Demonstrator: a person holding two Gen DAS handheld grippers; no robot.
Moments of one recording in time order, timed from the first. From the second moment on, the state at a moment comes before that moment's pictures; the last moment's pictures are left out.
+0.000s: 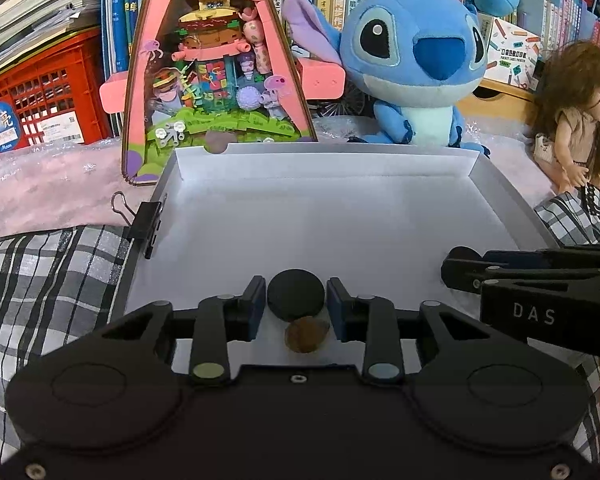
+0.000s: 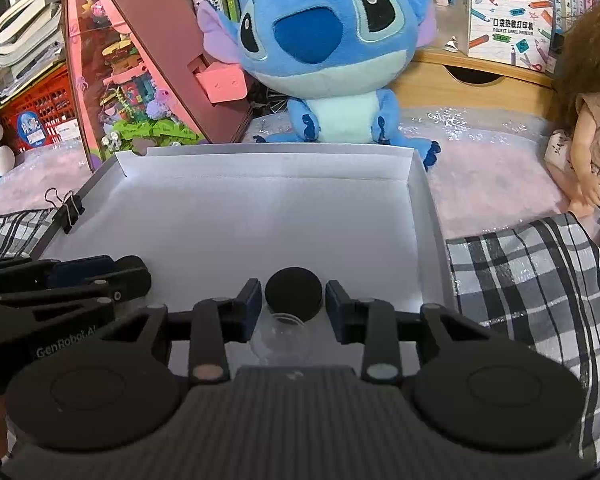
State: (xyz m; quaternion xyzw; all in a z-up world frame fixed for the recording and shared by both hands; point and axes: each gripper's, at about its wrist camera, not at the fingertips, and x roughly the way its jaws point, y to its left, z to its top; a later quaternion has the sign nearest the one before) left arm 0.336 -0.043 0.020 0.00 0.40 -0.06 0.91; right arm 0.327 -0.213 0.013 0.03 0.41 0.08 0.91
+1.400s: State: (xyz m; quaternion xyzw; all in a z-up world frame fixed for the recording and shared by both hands) left arm 0.192 -0.026 0.072 0.01 0.31 -0.11 0.94; right arm 0.198 -0.246 0.047 0.08 0.30 0.10 0.95
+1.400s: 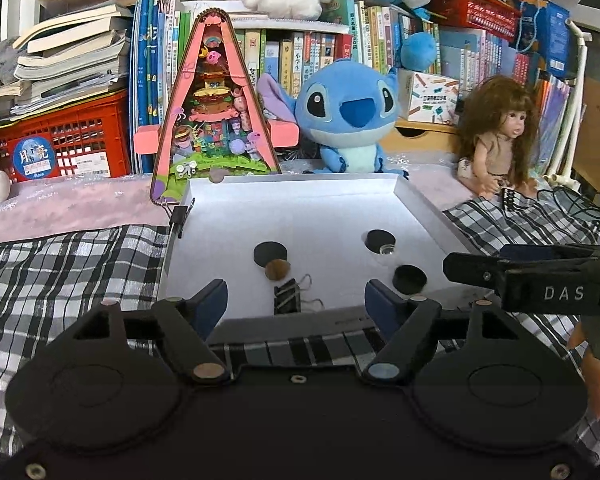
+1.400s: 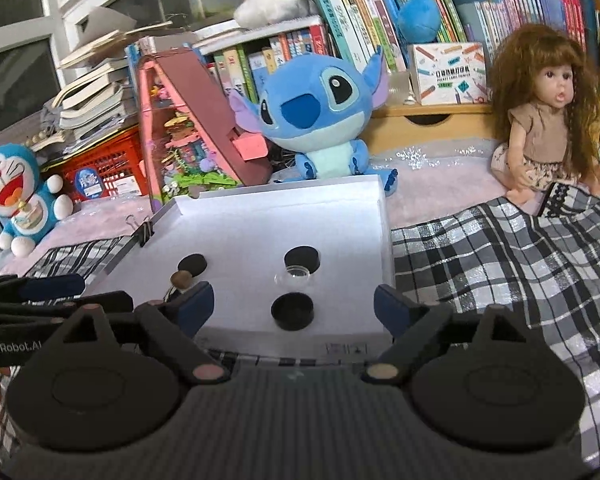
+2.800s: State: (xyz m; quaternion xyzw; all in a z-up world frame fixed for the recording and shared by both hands) left arm 0.087 0.000 0.016 -0.02 0.31 -0.08 0.95; right arm 0.082 -0.213 0.011 0.01 0.24 0.10 0.97
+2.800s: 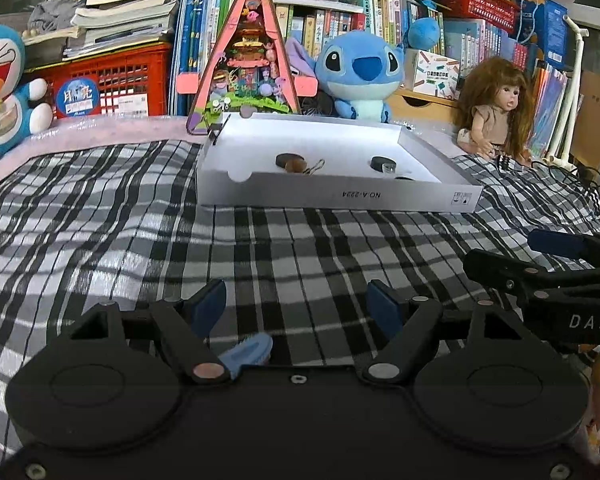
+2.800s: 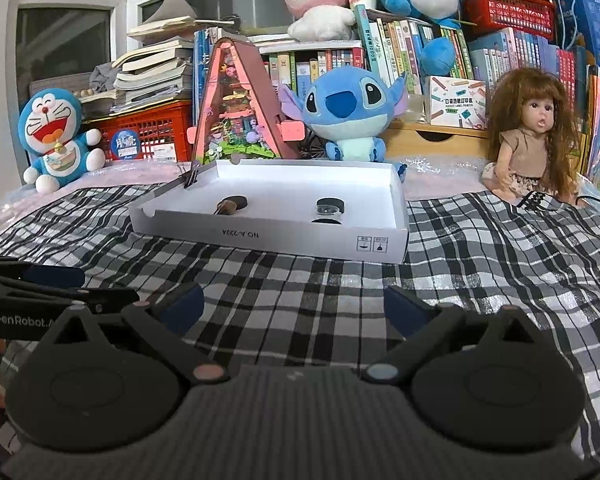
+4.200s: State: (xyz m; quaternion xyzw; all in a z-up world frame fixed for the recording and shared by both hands) left arm 0.048 0.018 0.003 -0.03 0.29 -0.04 0.96; right arm 0.020 -0.185 -0.007 -0.03 0.21 0.14 0.97
